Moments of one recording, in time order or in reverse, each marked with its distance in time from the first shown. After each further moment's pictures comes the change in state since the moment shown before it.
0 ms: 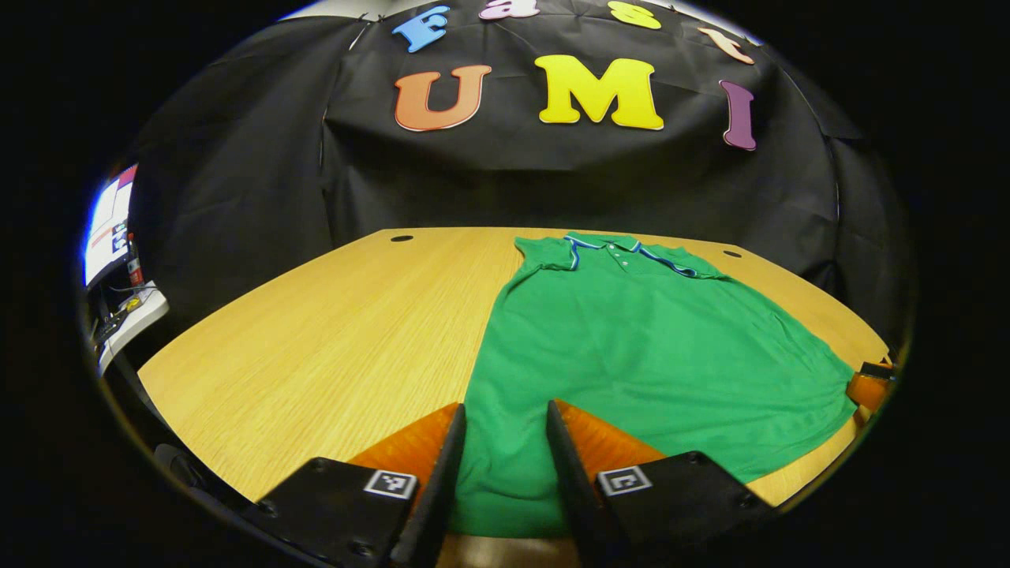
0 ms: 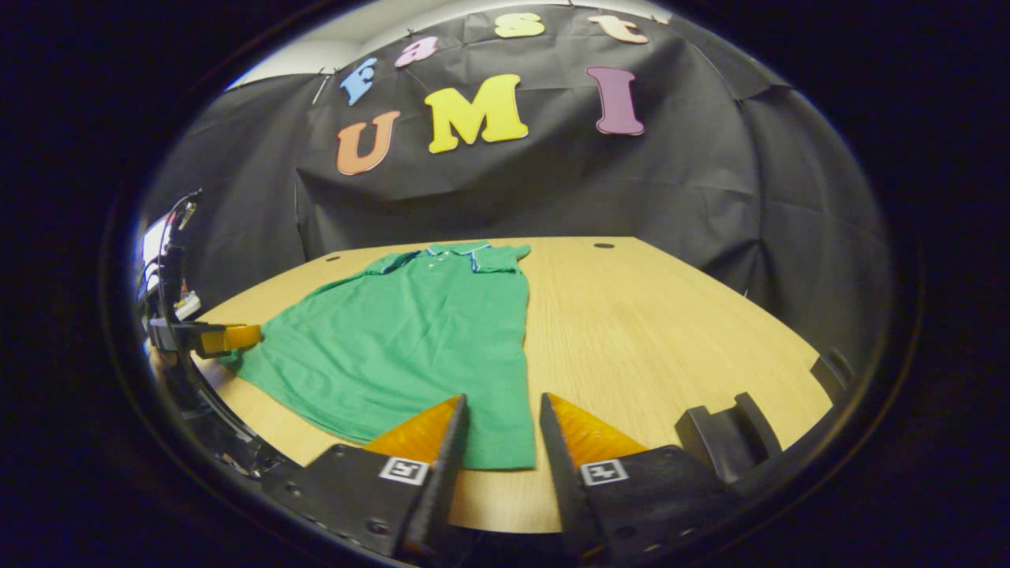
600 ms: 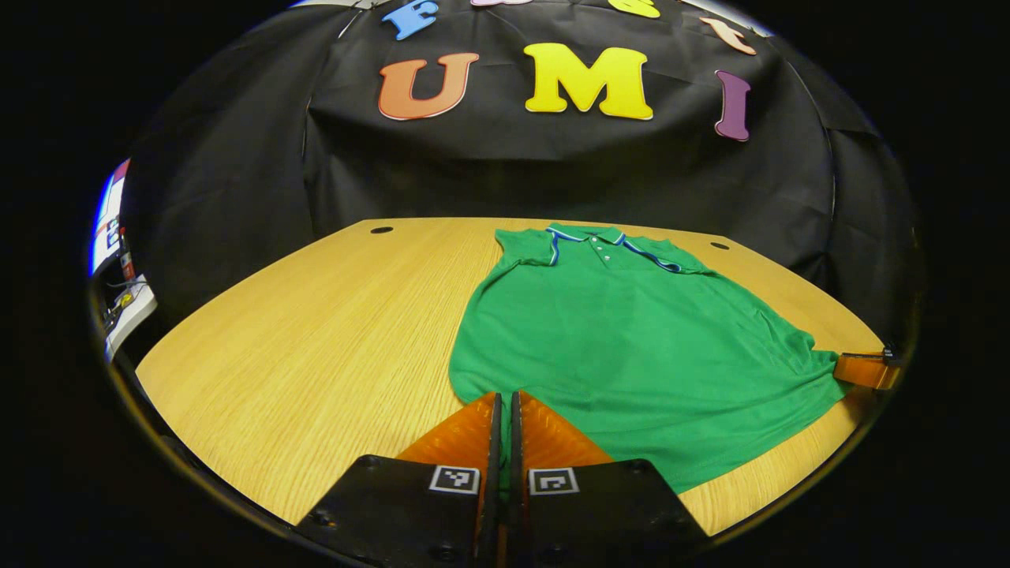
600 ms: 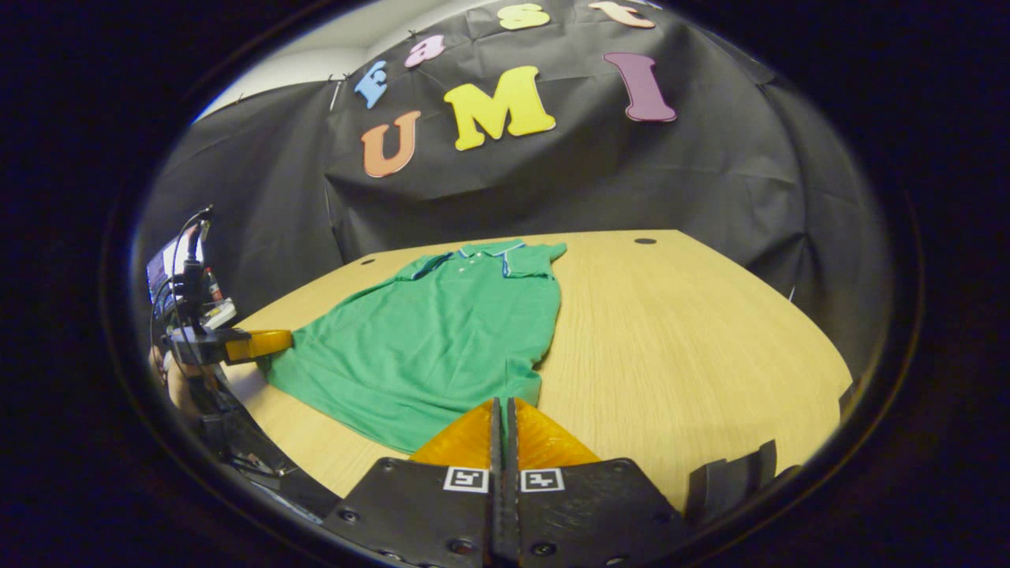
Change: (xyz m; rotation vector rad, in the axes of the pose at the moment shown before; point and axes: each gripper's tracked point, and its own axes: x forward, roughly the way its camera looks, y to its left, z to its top) left arm 0.003 -0.017 0.025 0.054 -0.028 -0.063; right arm 0.016 0.005 0.032 -0.037 0.022 0.151
